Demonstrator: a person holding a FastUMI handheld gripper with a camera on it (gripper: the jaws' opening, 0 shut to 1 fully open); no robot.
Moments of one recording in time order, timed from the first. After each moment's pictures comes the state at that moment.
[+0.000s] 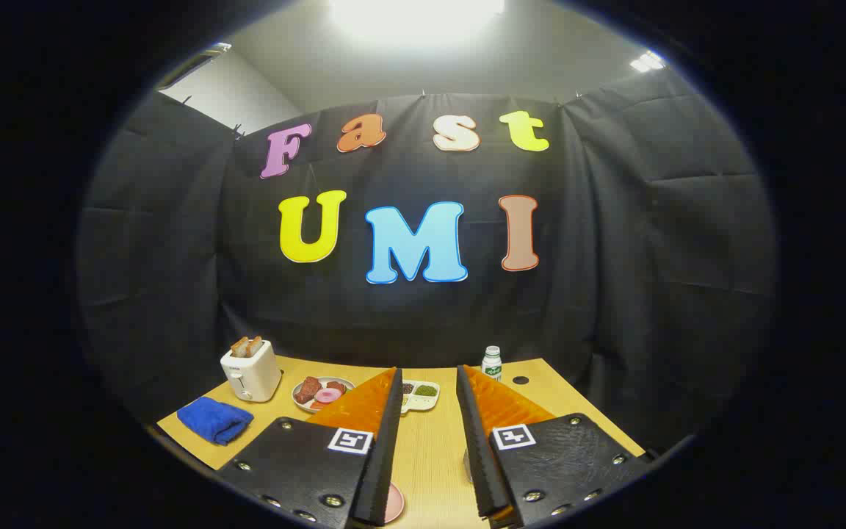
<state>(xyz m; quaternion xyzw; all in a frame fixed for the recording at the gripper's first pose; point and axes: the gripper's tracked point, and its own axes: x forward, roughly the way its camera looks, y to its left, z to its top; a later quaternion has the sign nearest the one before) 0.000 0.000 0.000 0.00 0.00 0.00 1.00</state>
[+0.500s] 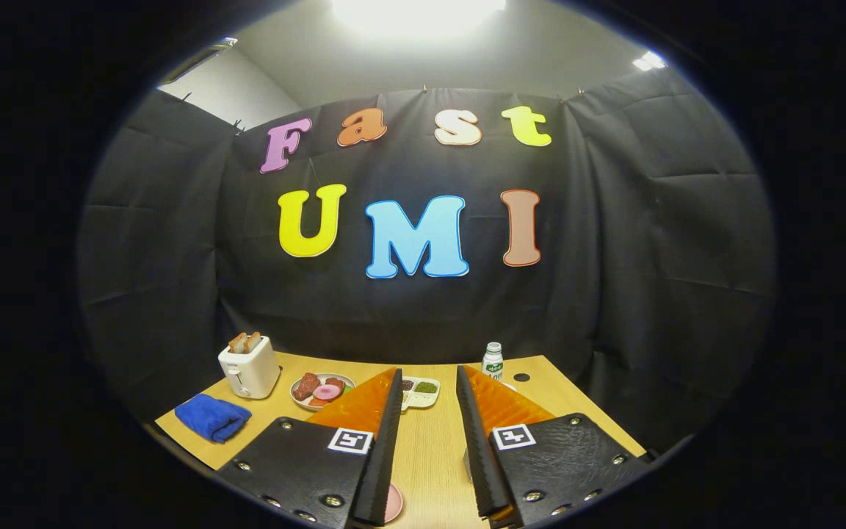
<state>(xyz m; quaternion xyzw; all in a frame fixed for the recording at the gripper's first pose) 0.010 -0.001 -0.006 0.00 0.01 0.00 1.00</state>
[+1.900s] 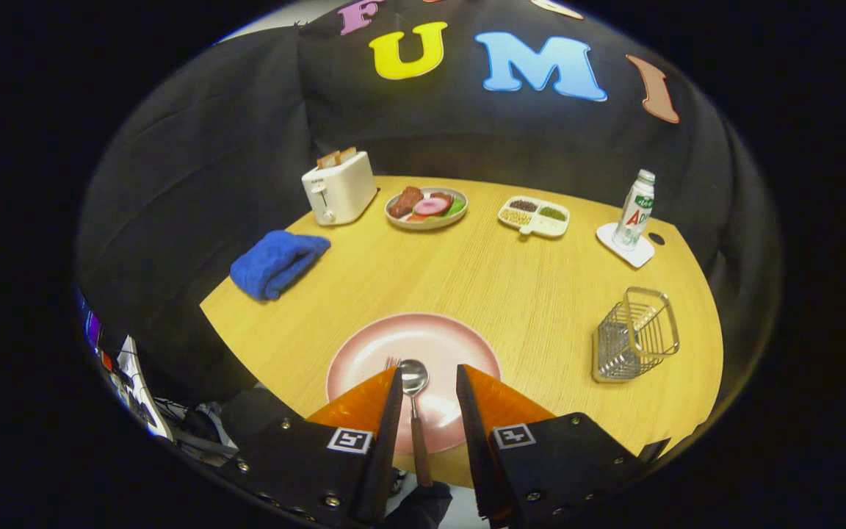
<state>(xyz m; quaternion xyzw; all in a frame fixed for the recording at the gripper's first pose) -0.012 0.095 -0.265 -0.06 0.36 0.22 0.90</state>
